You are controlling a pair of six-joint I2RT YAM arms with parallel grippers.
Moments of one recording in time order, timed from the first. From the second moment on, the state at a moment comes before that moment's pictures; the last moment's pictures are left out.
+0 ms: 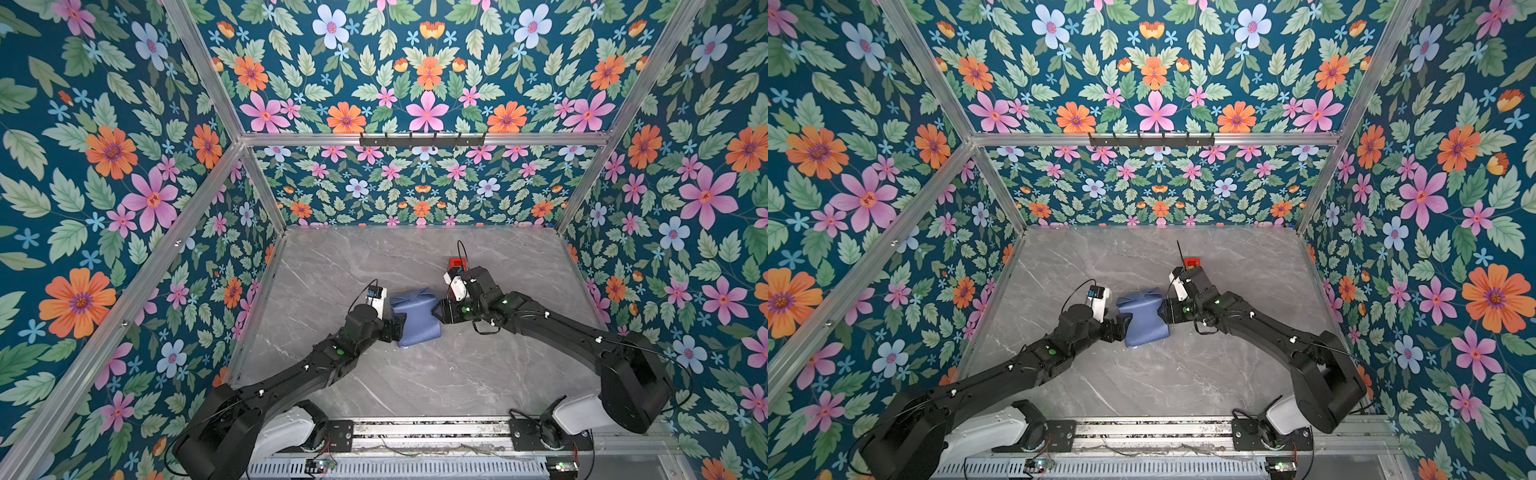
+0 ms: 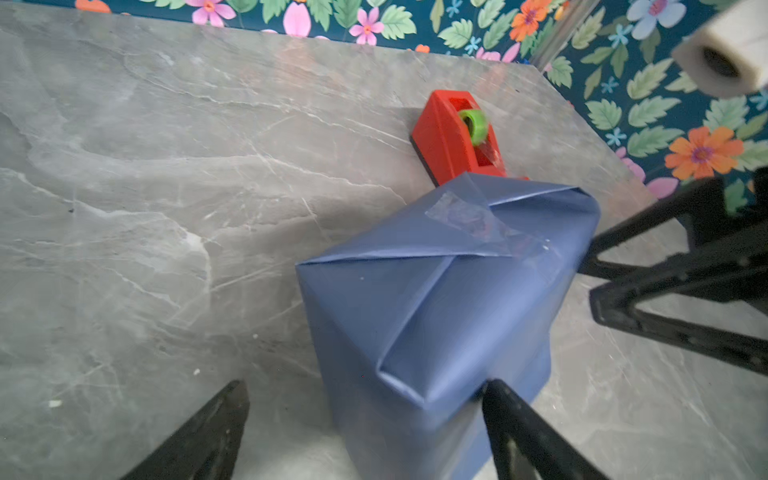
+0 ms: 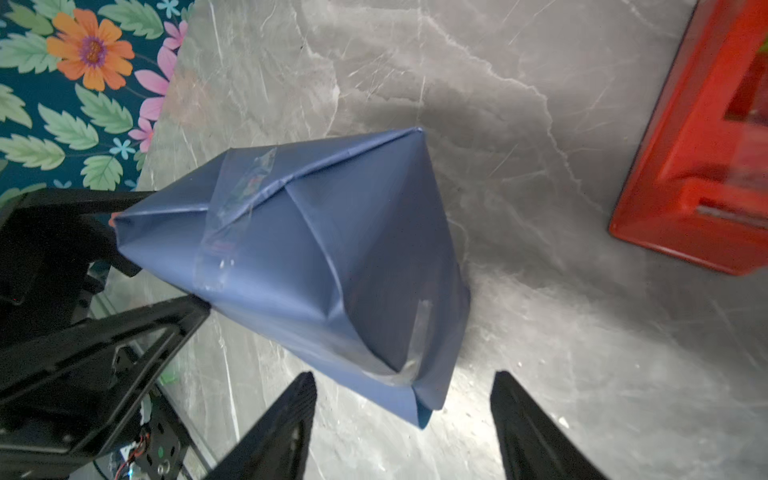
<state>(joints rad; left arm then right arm) -0.66 1.16 0.48 0.18 -0.08 -0.39 0.60 1.50 1.01 -0.34 -0.24 0.43</state>
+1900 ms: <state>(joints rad) -0.35 1.03 0.45 0.29 -0.41 -0.24 0.21 1.12 0.68 -0.31 0.30 0.37</state>
